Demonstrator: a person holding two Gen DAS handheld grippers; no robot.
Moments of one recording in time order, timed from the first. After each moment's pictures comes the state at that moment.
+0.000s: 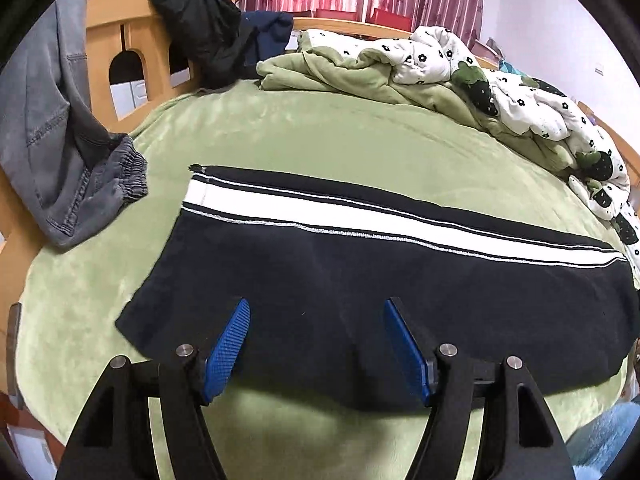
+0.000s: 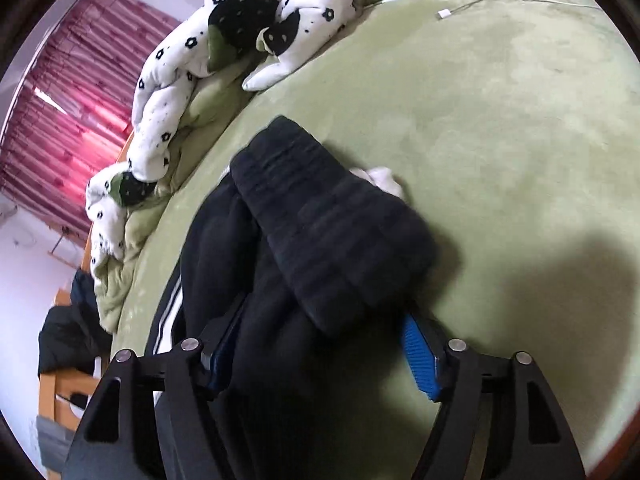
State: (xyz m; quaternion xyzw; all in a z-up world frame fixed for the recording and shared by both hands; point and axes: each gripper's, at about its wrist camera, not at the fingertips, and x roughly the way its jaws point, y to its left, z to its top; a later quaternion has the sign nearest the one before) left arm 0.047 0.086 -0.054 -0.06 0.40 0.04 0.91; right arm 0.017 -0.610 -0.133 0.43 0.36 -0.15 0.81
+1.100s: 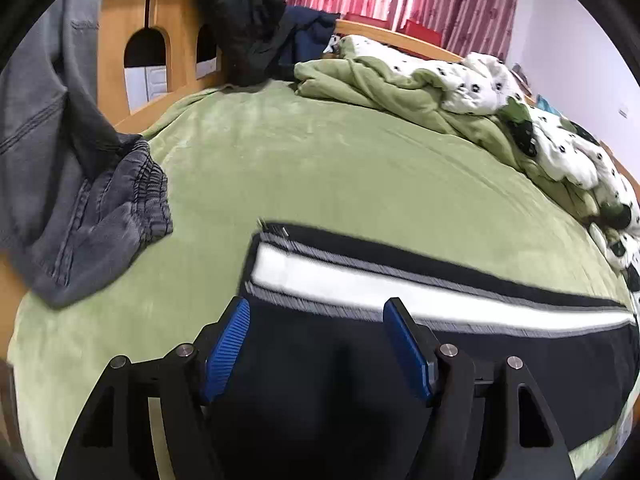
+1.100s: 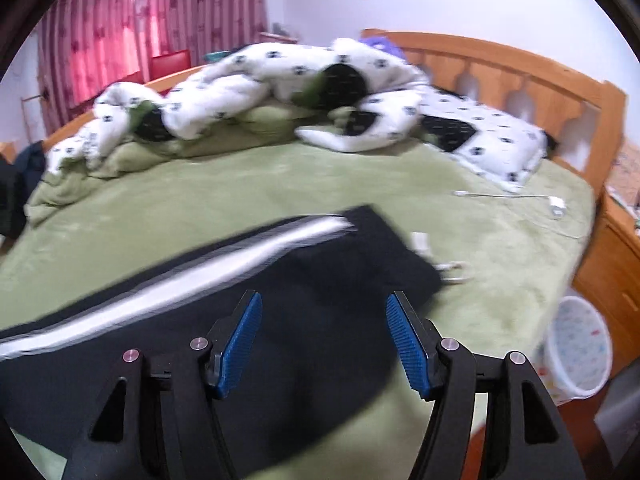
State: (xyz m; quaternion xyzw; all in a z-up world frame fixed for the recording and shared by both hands) left arm 0.135 0.203 -0.060 -0.10 0.40 0.05 0.91; right arm 0.001 -0.461 0.004 0.11 0.36 -0.22 0.90
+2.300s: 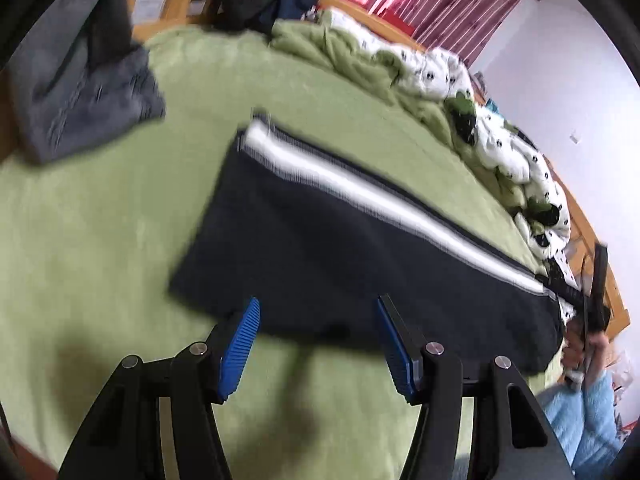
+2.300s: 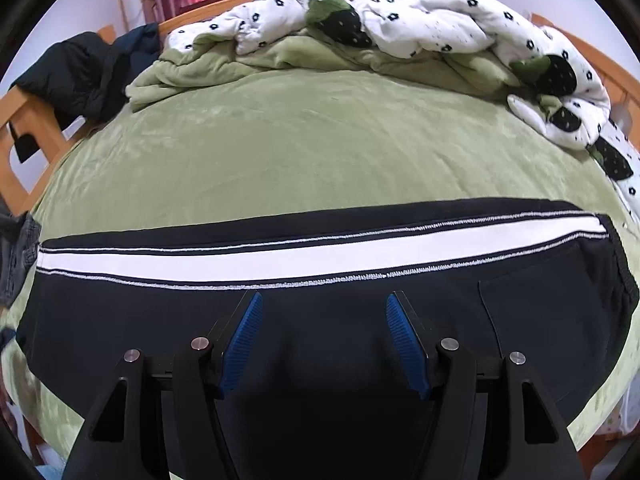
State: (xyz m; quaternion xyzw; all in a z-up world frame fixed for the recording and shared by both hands) left arm 0.018 0.221 -0.092 -0.22 0.44 -0.08 0.87; right arm 0.105 -0.220 -0.040 0.04 0.47 -0.03 0.88
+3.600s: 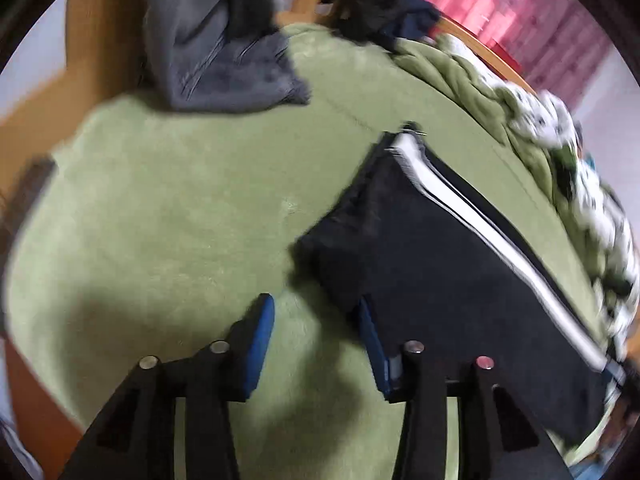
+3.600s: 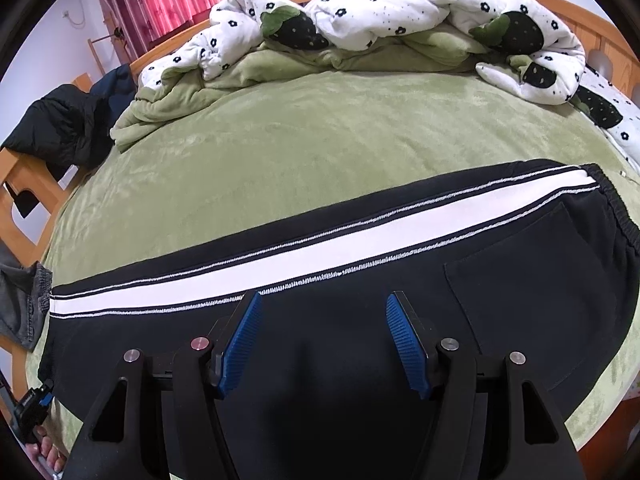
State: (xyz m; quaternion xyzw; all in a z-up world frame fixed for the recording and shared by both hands) left arm 0.002 0.261 -0.106 -0.22 0.44 0.11 0.86; right arm 0.096 -0.269 -0.044 0.13 0.47 -0.05 0.87
